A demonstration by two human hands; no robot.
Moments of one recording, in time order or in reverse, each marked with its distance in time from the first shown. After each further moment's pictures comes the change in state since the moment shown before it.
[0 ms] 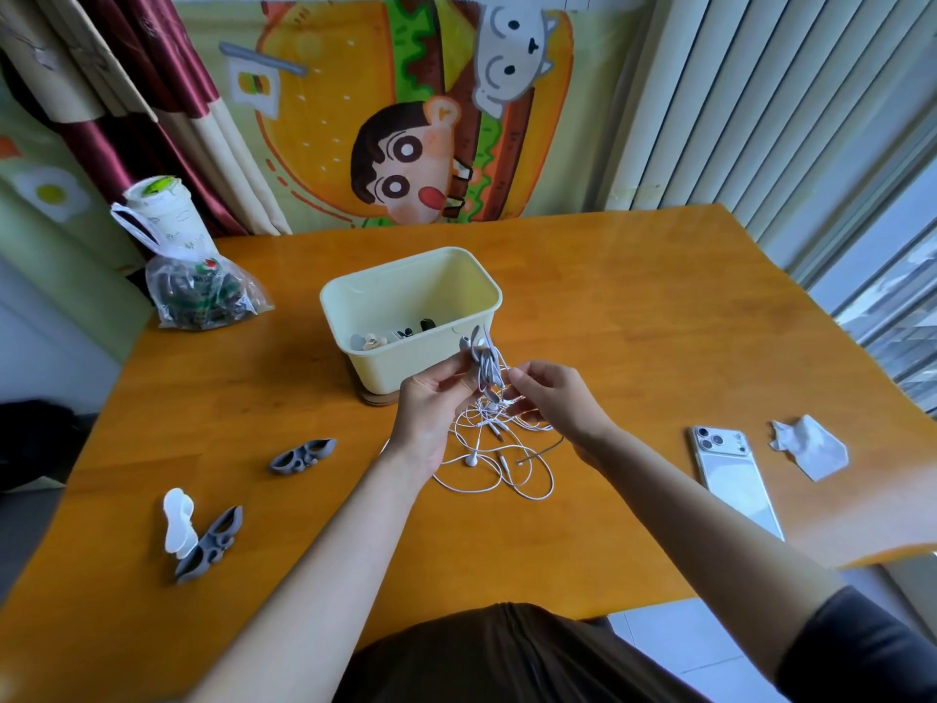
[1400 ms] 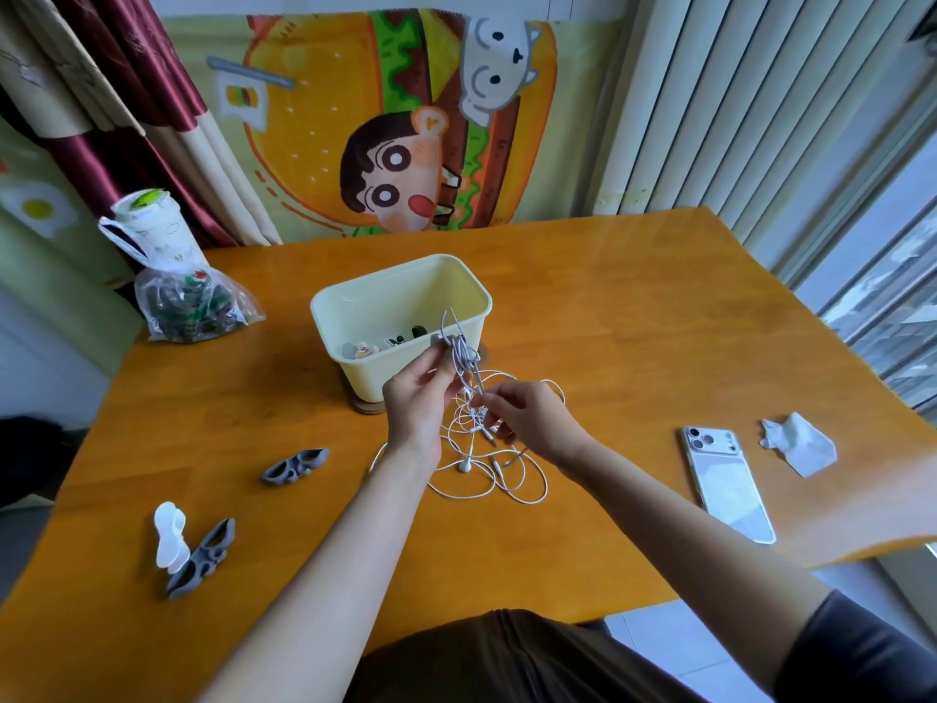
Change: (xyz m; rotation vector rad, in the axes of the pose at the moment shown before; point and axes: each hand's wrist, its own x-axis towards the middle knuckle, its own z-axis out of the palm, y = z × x) left_hand 0.012 -0.002 0.007 0.046 0.280 0.057; right_hand -0.002 0.006 0.014 -0.250 -0.053 -0.080
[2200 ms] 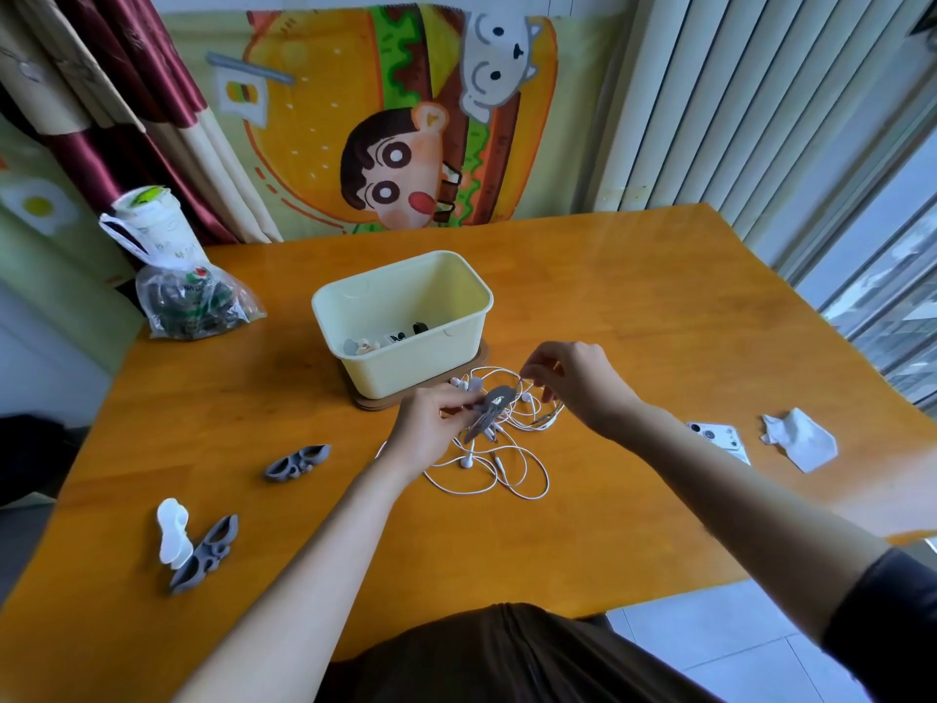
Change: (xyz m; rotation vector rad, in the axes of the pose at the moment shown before) left_hand -0.001 -0.009 -0.030 0.747 -0.477 0.226; right_hand 0.005 -0.005 -0.051 -0.458 0.108 -0.171
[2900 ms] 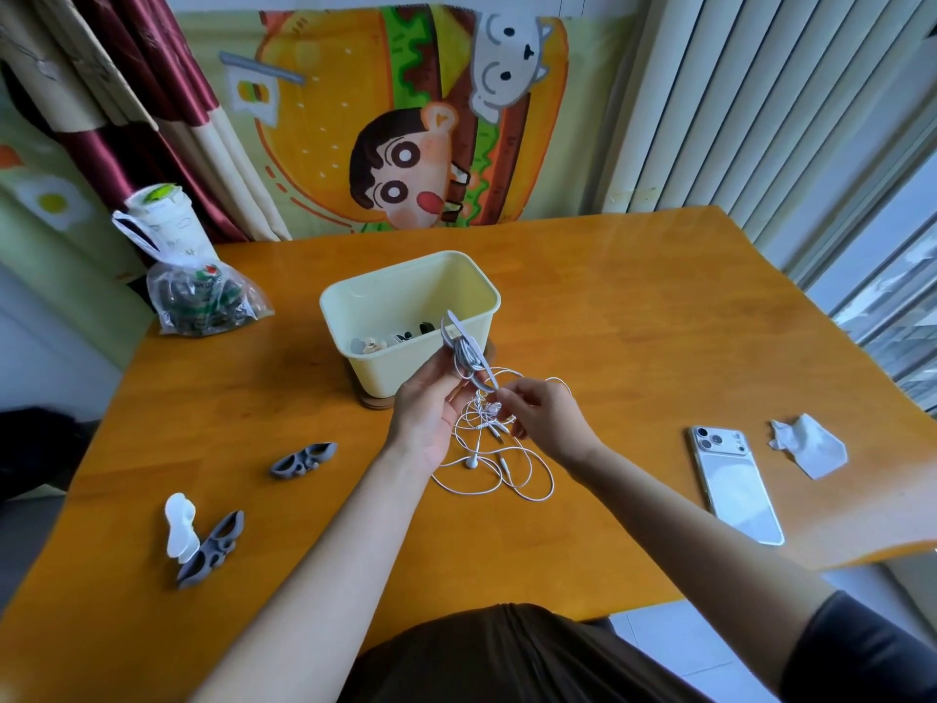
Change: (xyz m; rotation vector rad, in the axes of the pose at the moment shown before) left_hand 0.008 0.026 0.005 -1.083 0.251 -0.271; right_hand -0.013 -0.011 0.052 0.453 0.000 0.148
